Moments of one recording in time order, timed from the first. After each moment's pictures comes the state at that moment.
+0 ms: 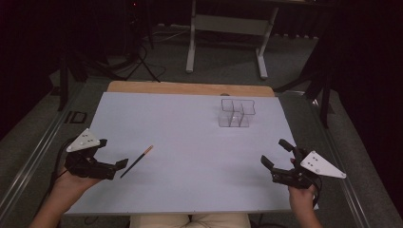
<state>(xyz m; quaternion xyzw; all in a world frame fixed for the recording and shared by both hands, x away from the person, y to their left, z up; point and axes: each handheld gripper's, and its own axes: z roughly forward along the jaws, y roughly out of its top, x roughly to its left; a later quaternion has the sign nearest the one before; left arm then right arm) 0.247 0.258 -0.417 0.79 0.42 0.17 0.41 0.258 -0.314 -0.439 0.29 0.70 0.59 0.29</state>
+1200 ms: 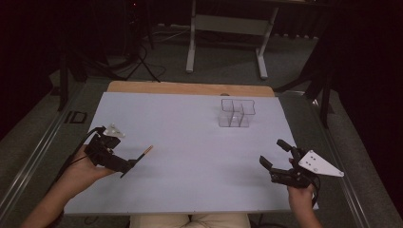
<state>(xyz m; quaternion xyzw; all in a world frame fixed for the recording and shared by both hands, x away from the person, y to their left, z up) 0.285 0.226 -0.418 0.86 0.42 0.12 0.26 0.260 -0.312 -0.441 0.29 0.70 0.59 0.28</state>
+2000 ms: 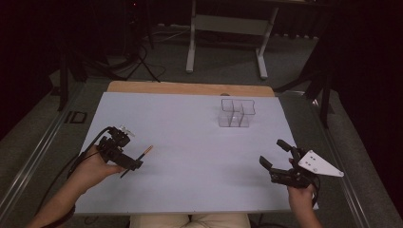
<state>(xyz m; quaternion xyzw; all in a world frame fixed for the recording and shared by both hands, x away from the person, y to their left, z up) 0.309 0.208 -0.441 0.87 0.45 0.07 0.20 0.260 -0.311 -0.441 0.29 0.71 0.59 0.28</state>
